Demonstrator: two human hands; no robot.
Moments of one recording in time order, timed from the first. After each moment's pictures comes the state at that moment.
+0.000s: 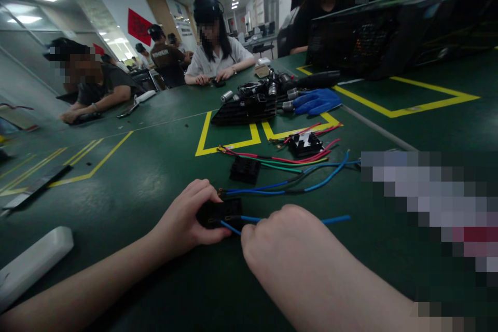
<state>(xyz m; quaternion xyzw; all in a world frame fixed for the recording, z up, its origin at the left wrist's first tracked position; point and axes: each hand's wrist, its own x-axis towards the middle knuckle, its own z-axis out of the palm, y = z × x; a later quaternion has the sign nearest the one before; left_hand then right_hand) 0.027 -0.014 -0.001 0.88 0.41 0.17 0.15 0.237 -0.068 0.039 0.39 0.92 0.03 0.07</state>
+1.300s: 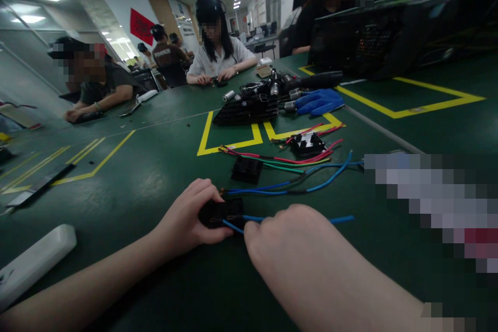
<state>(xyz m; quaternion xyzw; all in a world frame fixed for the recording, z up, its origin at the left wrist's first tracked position) 0.028 -0.014 0.001 0.88 0.42 0.17 0.15 0.243 -0.068 0.035 0.39 0.92 0.07 -0.02</state>
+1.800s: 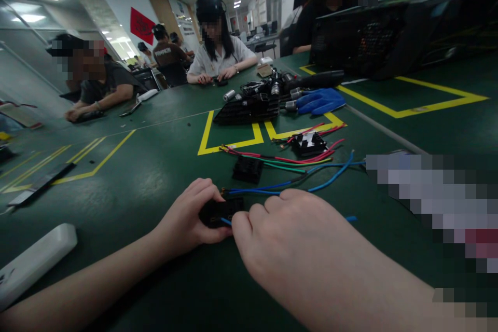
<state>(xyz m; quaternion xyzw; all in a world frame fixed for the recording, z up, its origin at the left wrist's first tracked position) 0.028 -0.015 0.001 0.88 0.42 0.17 0.15 0.252 -0.068 0.044 0.33 0.92 0.15 -0.14</state>
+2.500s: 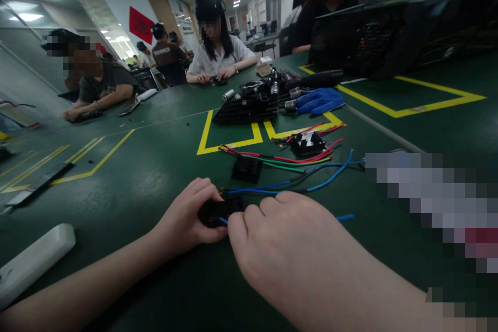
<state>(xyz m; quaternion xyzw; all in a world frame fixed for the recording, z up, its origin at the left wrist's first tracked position) 0.028 -0.015 0.000 0.88 0.42 0.17 0.14 0.247 -0.070 0.045 0.34 0.91 0.15 -0.17</state>
